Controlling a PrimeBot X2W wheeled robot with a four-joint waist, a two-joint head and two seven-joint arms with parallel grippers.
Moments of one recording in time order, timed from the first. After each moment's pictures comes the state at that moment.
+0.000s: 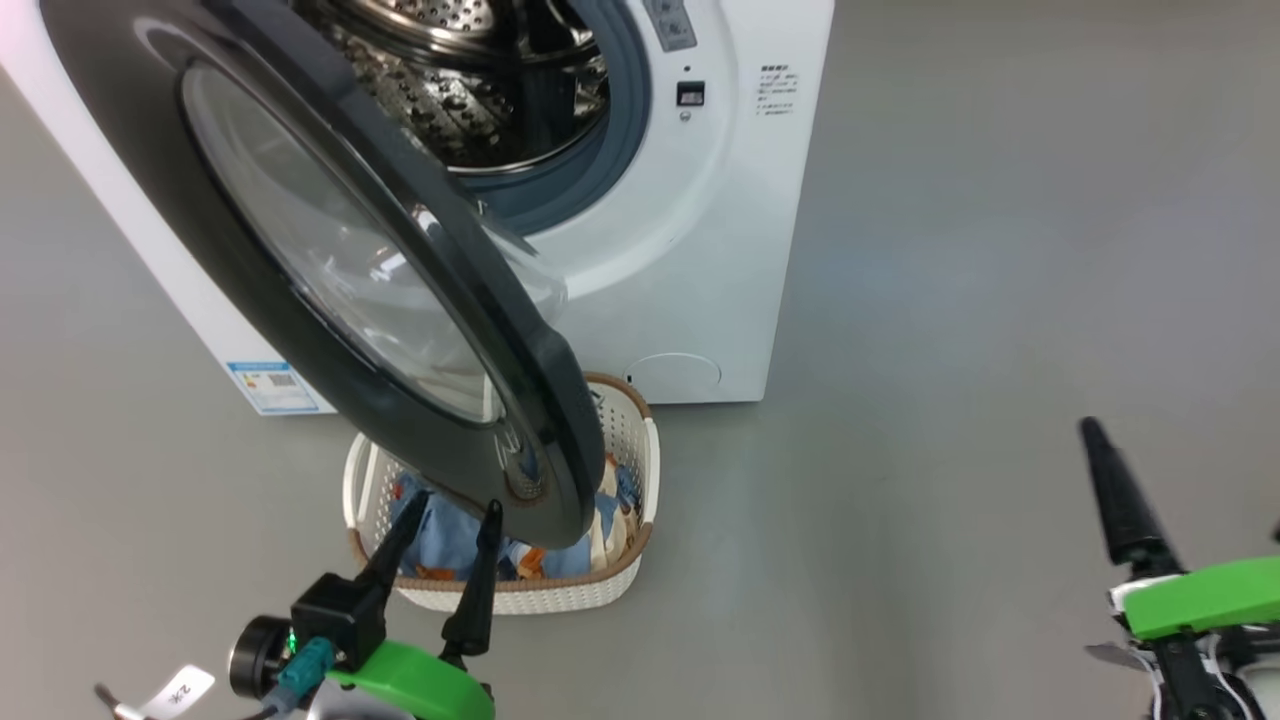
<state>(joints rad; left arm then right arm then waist) -0.20 0.03 -0.28 0.36 -0.23 -0.11 -0.25 -0.14 -0.24 0.03 0.21 1.29 0.13 -0.03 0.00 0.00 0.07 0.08</state>
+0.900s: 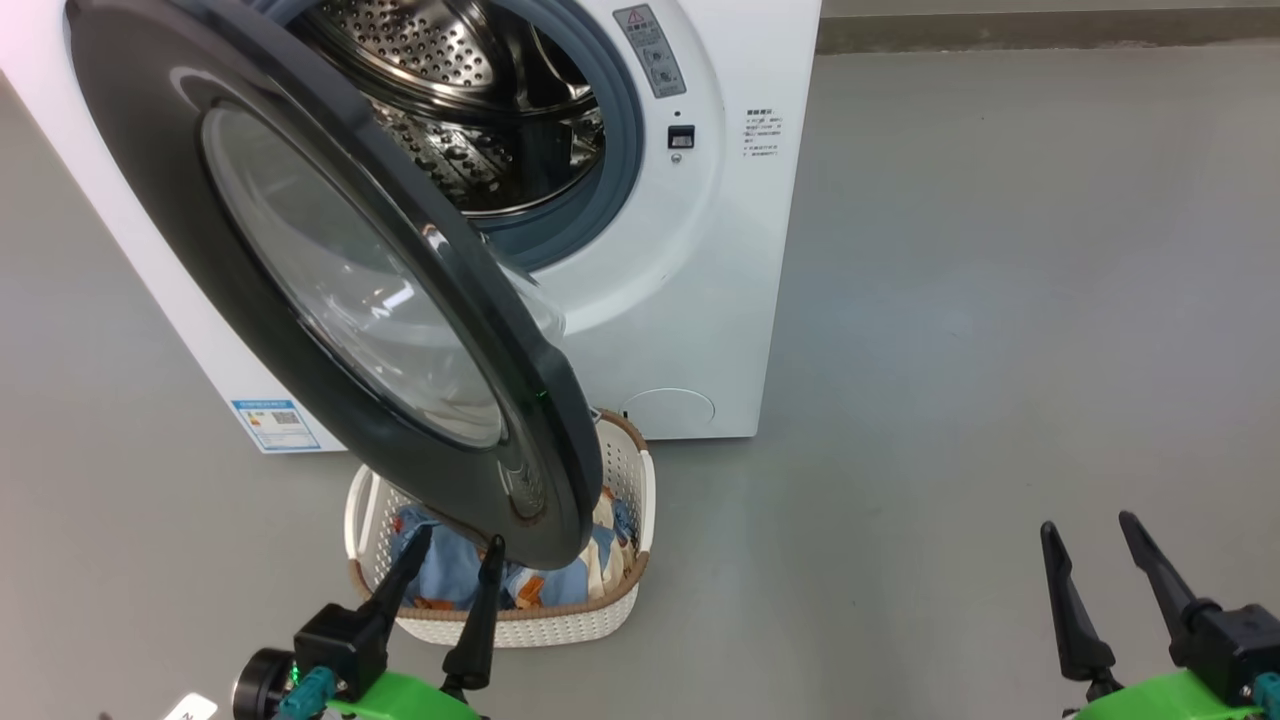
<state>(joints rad) -0.15 0.04 -0.27 0.36 -0.23 -0.13 -0.25 0.04 -0.11 -0.14 0.11 0.11 0.13 -0.25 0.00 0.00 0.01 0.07</state>
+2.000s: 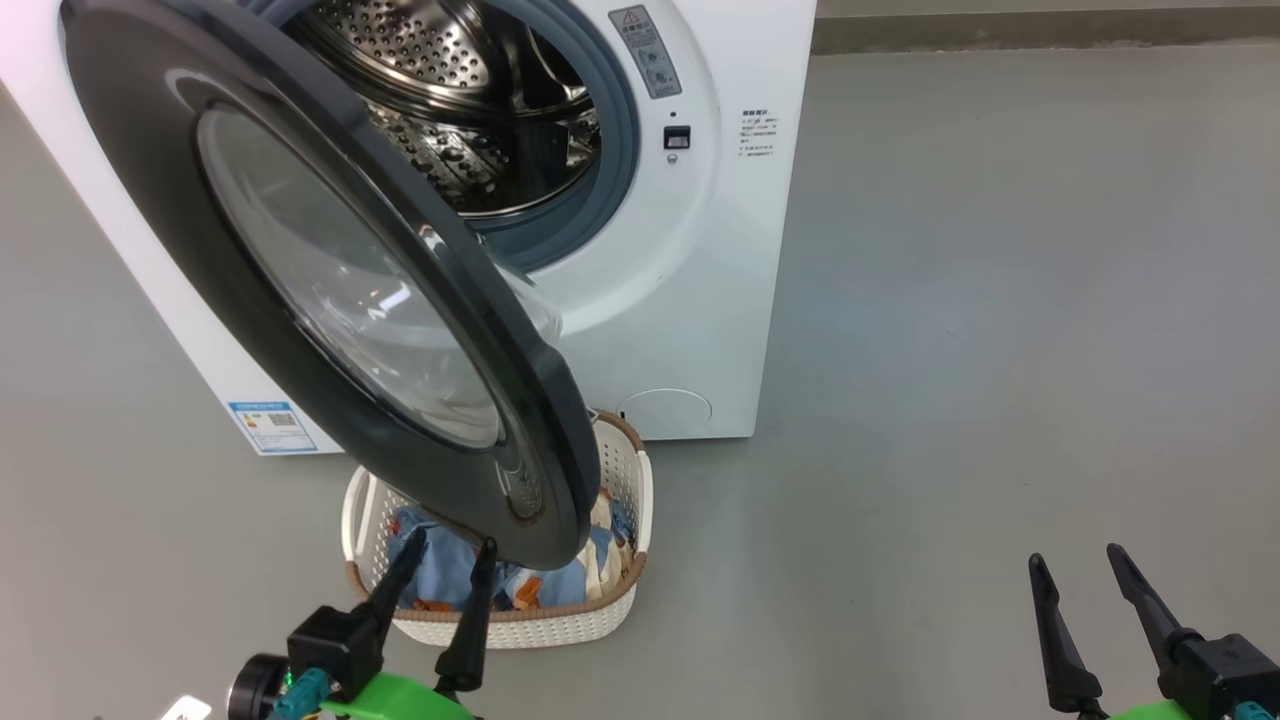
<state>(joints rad) -0.14 0.04 -0.26 0.37 -0.24 -0.13 -0.25 0.09 -0.07 -0.15 0.10 0.06 0.13 -0.25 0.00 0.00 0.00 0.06</state>
